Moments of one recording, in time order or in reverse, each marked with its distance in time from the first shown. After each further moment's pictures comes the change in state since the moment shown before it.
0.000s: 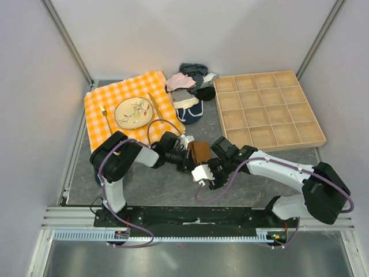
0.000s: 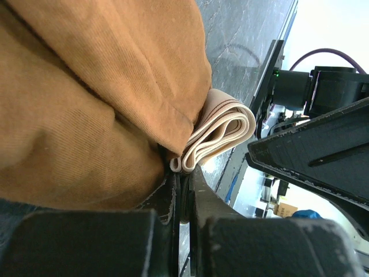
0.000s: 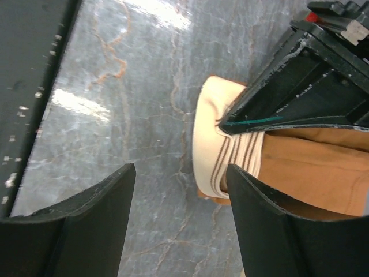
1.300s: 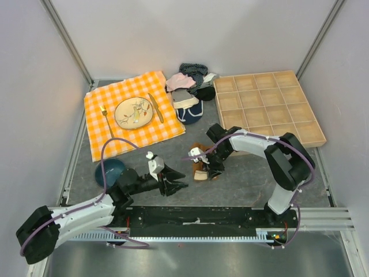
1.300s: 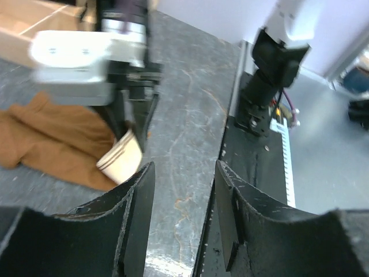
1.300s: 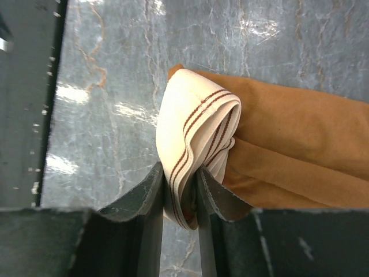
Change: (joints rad) left arm -0.187 -1.141 -0.618 0.249 -0.417 0.359; right arm -0.151 0.376 0.211 -0.127 -0.177 0.039
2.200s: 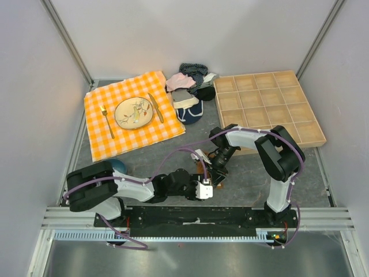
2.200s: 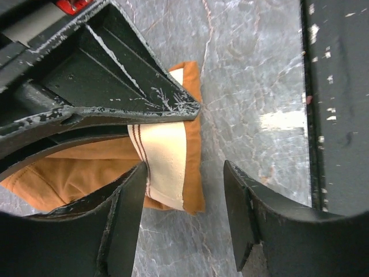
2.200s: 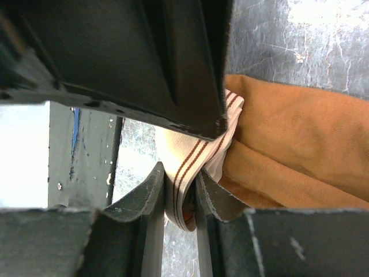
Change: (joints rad) left arm -0.393 0.744 0.360 -0.137 -0.318 0.835; right arm -0.055 0.161 0.089 -0.292 -0.163 -0.032
